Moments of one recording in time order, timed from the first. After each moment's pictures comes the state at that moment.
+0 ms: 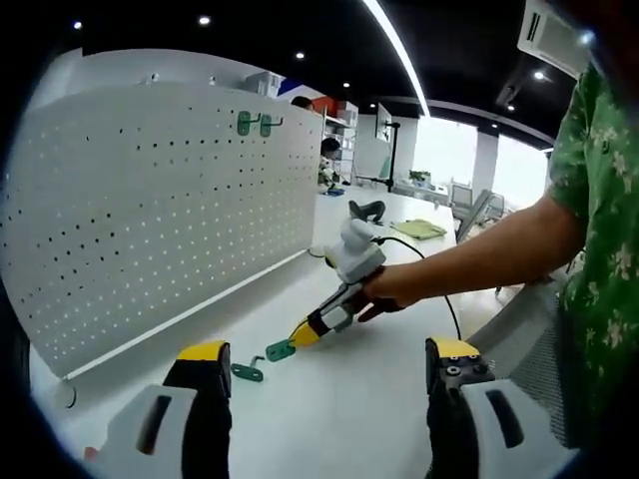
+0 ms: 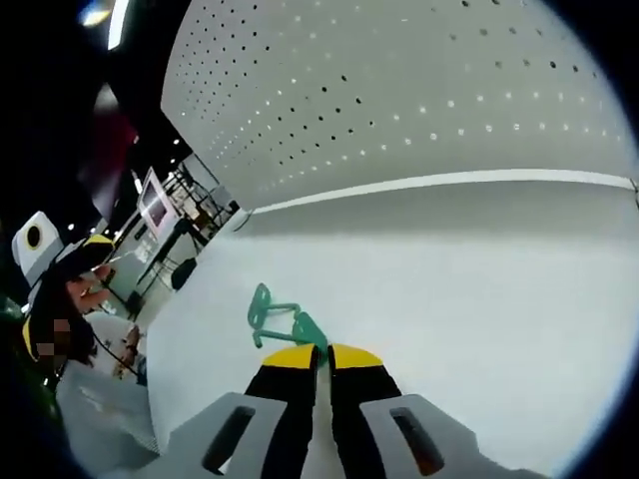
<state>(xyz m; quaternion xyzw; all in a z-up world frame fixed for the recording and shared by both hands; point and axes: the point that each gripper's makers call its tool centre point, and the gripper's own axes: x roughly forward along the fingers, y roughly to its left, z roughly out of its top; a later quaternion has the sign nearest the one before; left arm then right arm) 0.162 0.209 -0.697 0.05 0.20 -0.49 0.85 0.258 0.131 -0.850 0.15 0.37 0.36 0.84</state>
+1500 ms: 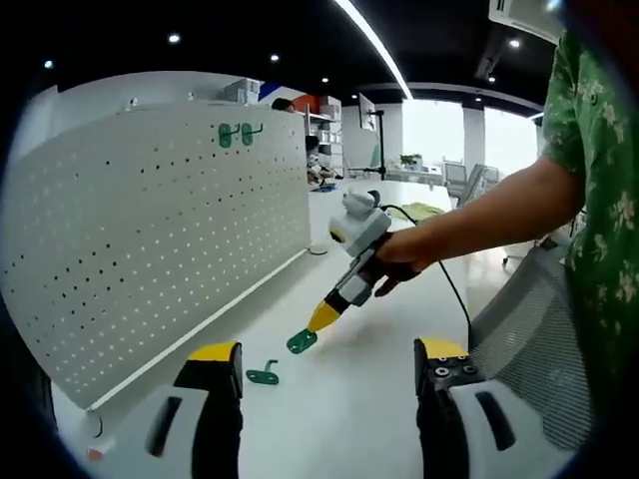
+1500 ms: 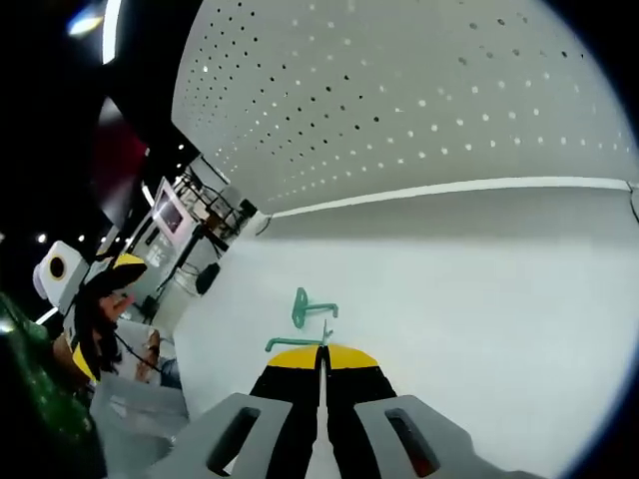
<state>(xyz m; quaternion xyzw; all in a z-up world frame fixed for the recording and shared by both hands) 0.158 0.213 -0.695 0.12 0.17 -0.49 0.84 0.237 0.131 -0.804 0.16 0.38 0.39 0.82</state>
